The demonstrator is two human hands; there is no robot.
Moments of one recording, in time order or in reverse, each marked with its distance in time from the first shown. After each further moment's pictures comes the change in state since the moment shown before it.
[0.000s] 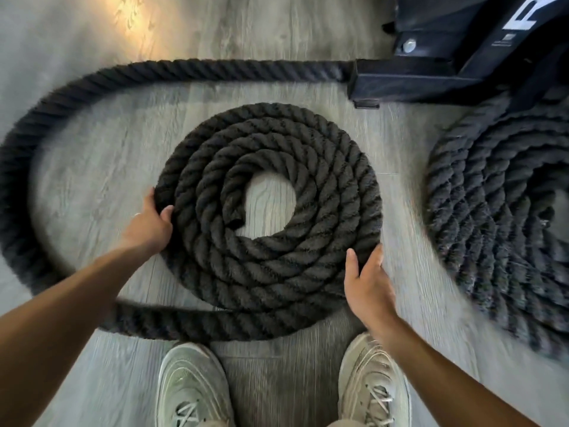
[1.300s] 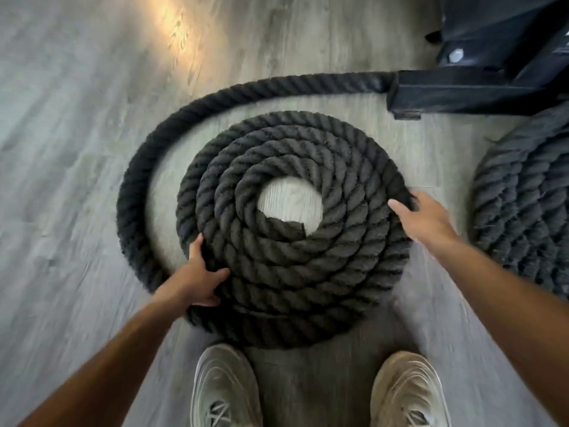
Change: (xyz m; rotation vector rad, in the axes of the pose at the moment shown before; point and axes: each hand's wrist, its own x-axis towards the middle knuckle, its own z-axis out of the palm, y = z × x) left_hand -0.072 -0.024 0.003 -0.266 -0.300 -0.204; right_hand 0.126 -0.054 -0.058 0.061 -0.074 -0.041
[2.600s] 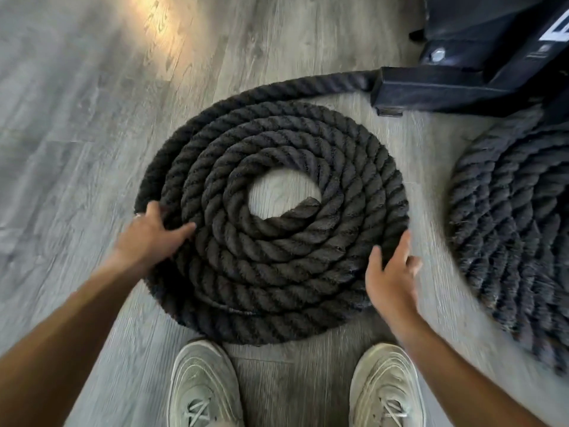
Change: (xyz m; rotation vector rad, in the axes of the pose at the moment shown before) left_hand 0.016 0.035 -0.043 0.450 0.323 0.168; right_hand -0.119 0.032 0.045 0.034 0.068 0.107
